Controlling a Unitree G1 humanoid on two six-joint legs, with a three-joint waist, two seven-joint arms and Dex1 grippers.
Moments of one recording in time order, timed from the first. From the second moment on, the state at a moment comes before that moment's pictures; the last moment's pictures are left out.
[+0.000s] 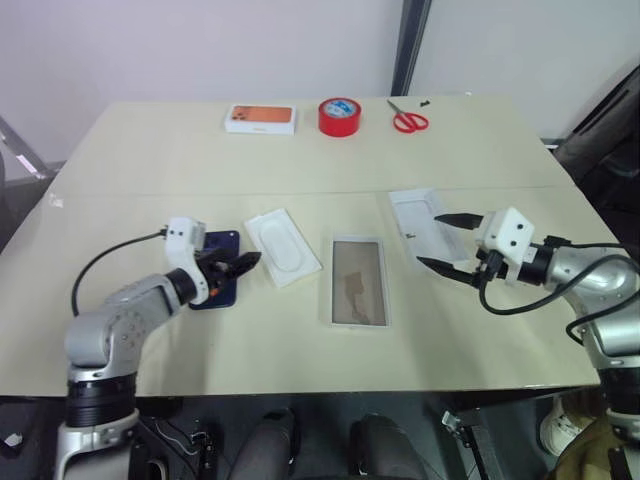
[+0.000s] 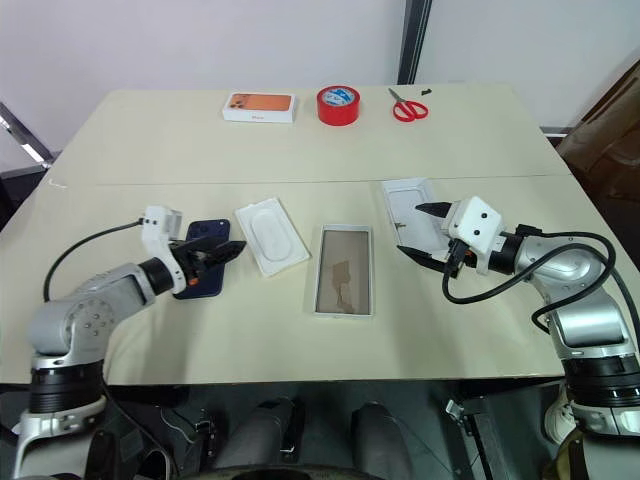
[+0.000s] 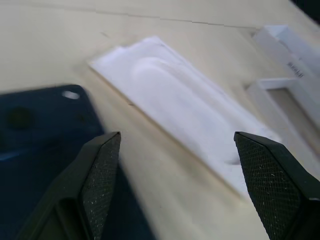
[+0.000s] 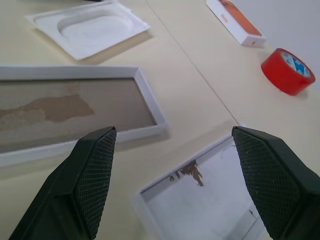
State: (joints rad) left arm -0.30 0.40 0.25 -0.23 -0.62 1.02 -0.41; right arm -0.28 -0.83 -0.08 -0.09 0.27 0.10 0.97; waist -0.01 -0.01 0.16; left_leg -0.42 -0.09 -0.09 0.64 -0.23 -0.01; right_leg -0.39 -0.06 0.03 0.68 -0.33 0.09
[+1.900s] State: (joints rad) left arm -0.46 0.05 0.38 -0.06 -0.69 1.19 -0.09; right arm -0.29 -0.80 -0.05 -0.11 0.22 0.08 0.96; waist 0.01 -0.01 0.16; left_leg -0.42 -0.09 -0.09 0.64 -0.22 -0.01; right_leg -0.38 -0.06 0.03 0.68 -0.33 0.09
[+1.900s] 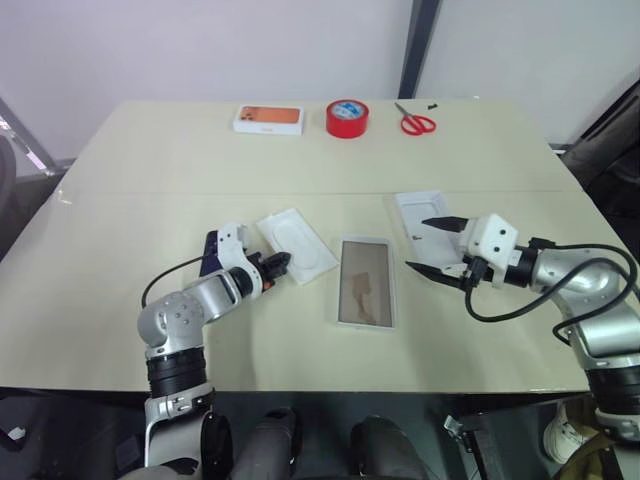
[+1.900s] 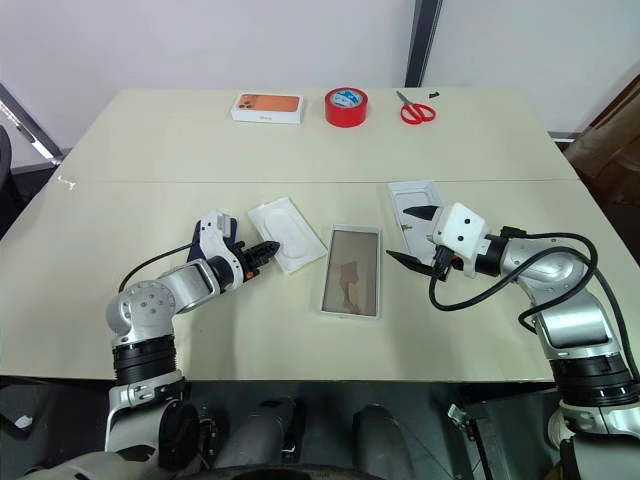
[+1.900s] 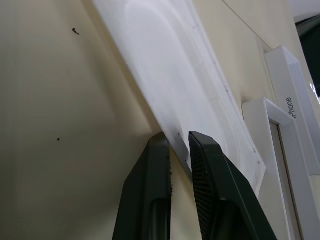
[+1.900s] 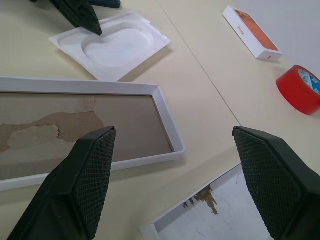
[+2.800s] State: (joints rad) left arm -0.60 0.23 0.46 -0.02 -0.82 1.38 -0.14; right arm -0.21 -0.77 0.21 -0.37 0.35 0.38 1.08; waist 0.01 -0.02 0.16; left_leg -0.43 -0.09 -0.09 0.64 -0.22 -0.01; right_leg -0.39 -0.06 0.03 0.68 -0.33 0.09
